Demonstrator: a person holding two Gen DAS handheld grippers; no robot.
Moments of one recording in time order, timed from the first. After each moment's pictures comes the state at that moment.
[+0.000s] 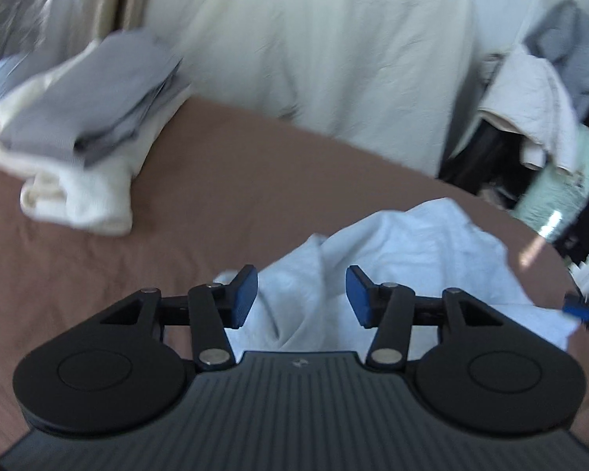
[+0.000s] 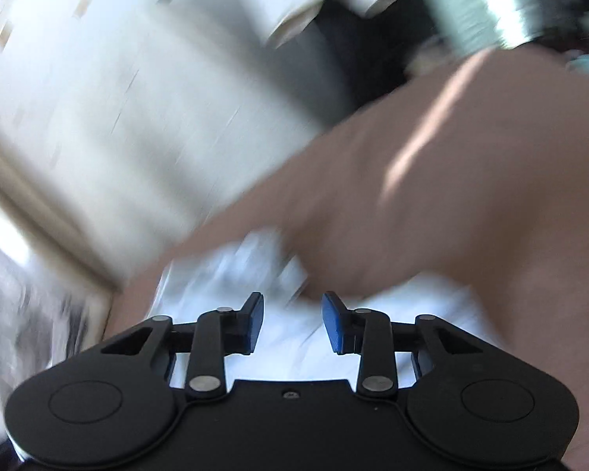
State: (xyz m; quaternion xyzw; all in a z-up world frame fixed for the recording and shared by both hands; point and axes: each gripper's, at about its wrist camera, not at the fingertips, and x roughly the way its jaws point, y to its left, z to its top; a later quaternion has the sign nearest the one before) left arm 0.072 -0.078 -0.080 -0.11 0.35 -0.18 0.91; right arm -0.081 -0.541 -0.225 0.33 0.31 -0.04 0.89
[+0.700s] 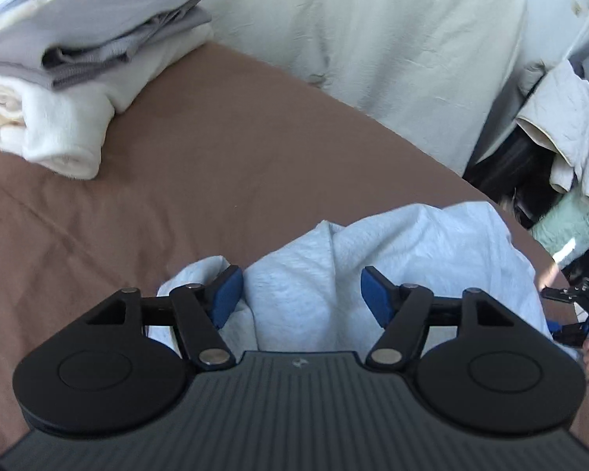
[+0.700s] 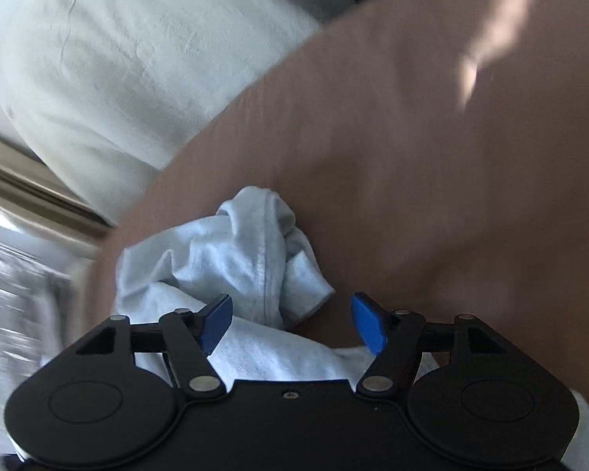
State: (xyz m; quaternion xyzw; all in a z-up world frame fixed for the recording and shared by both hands) left arm 0.109 -0.097 -0.131 -0.17 0.39 -0.15 0.89; right arm 0.023 -0.603 -0.278 0.44 0.39 0.01 0.81
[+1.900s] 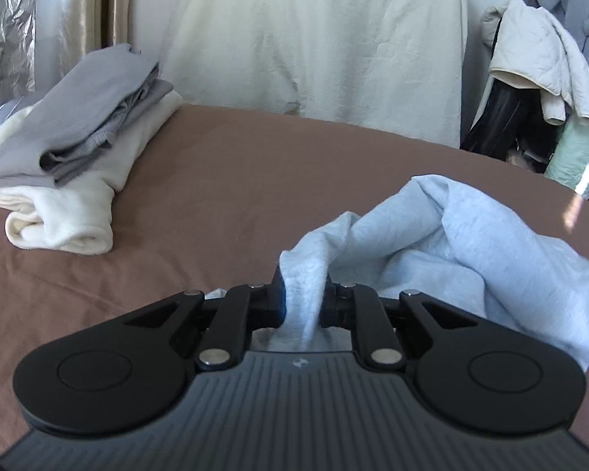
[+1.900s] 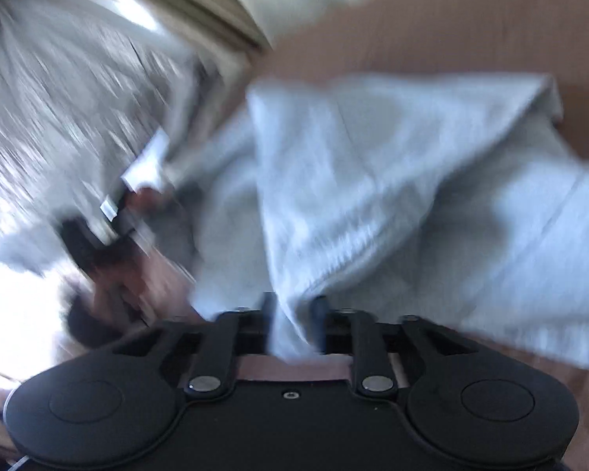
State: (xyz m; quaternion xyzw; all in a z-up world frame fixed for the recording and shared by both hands) left arm 0.069 -0.123 -0.115 -0.02 0.33 -0.16 0.93; right arm -0.056 -0.511 -0.236 0.32 0.44 0.29 0.79
